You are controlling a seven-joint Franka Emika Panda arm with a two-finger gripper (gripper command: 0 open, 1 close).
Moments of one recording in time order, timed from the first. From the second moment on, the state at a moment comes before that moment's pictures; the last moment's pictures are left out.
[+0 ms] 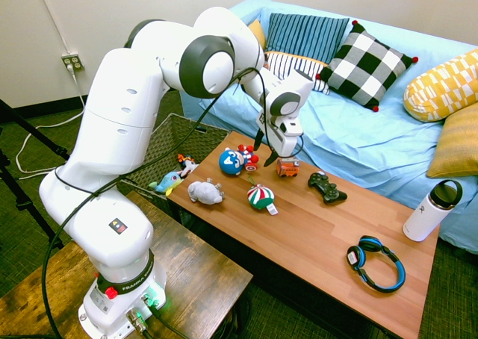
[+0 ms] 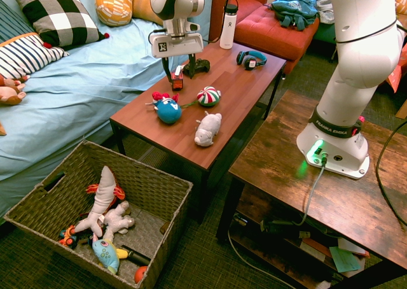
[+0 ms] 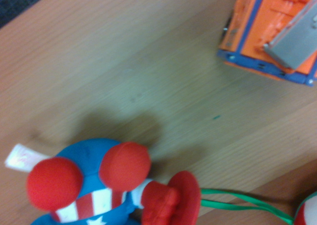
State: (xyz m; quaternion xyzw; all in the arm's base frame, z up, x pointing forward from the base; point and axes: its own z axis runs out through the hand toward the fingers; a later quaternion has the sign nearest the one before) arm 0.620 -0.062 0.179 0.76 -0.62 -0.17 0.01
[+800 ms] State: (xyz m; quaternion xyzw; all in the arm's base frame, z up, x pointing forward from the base) arm 0.680 -0.113 0.107 0.72 -0.68 -0.13 0.01
